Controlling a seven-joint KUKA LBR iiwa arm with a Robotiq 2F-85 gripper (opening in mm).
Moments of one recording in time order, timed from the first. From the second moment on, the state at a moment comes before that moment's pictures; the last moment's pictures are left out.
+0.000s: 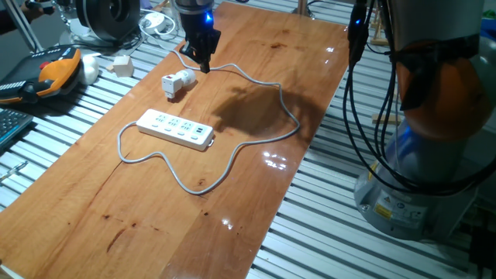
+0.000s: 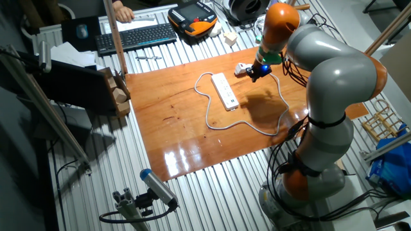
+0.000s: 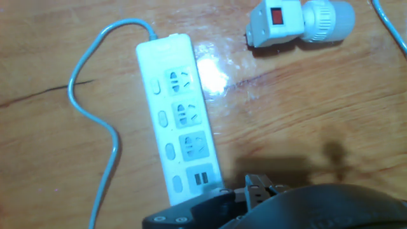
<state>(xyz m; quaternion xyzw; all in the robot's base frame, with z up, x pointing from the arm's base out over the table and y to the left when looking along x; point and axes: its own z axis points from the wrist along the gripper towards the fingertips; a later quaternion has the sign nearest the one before) 0.548 -0.055 0.182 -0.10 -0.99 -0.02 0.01</state>
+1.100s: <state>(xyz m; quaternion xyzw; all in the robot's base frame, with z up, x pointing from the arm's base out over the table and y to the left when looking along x) 0.548 -0.055 0.181 -0.23 -0.97 0.01 0.01</state>
